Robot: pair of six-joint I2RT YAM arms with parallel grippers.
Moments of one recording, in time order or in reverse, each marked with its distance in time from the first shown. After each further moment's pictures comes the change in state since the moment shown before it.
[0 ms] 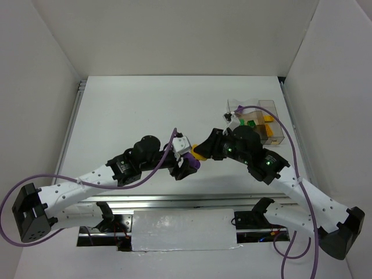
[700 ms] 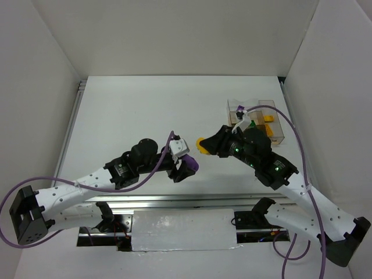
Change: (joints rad) left arm -0.006 -0.037 -0.047 0.013 -0.001 -0.011; right arm -0.015 -0.088 -0.010 0.033 0.083 -0.015
